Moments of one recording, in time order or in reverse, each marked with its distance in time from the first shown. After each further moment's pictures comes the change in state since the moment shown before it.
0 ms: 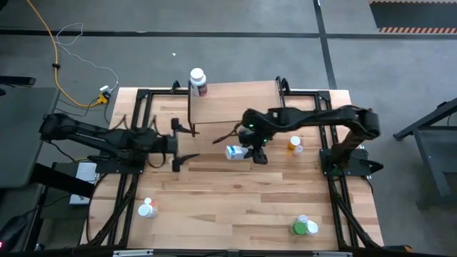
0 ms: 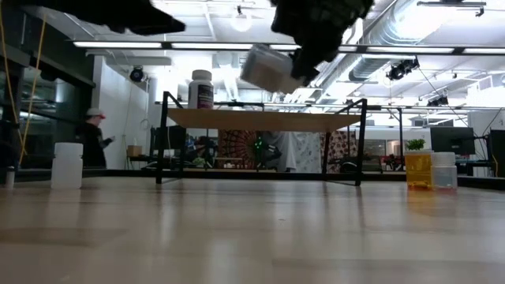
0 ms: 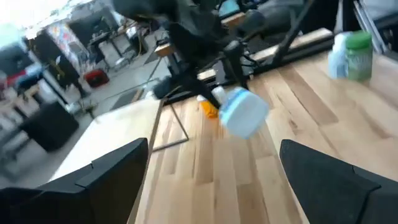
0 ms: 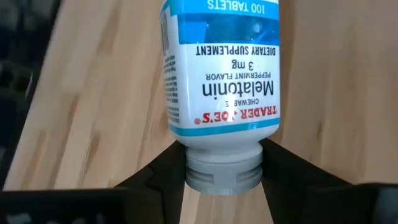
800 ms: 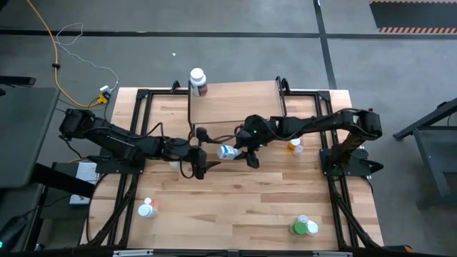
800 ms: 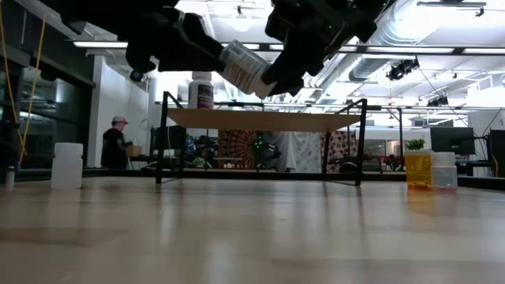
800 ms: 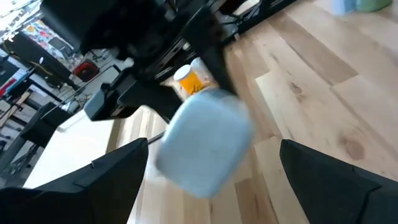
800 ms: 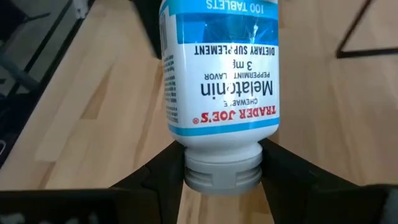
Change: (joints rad) left arm -0.009 0.479 0.141 0.178 -0.033 0.118; right arm 0.038 -0.004 -0.190 0.436 0.037 0.106
